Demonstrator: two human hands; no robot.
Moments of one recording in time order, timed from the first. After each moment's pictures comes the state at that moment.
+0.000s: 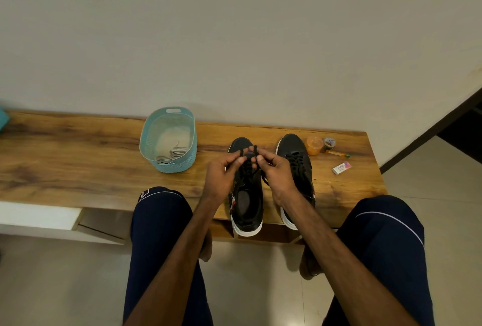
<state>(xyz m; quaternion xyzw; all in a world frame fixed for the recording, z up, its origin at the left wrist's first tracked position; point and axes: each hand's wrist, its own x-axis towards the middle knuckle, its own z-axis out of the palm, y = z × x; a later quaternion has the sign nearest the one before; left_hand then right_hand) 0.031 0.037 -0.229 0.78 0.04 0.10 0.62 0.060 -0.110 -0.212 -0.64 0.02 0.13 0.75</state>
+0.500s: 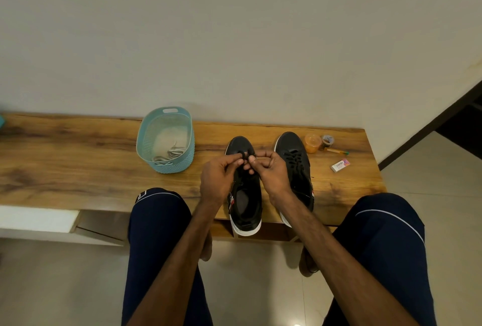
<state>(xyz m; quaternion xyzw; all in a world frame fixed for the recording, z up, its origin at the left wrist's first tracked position) 0.028 0.037 -0.229 0.84 0.07 0.13 0.52 0.057 -0.105 -0.221 -0.65 0.04 0.11 0.75</state>
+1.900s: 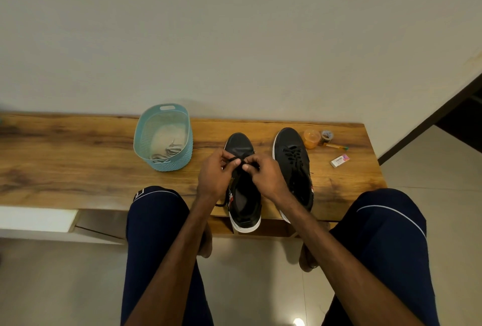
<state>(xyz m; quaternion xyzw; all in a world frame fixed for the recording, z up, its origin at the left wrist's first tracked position) 0.030 0.040 -0.229 0.85 0.12 0.08 0.51 0.059 -0.107 -0.227 -0.87 -0.12 0.08 0.47</state>
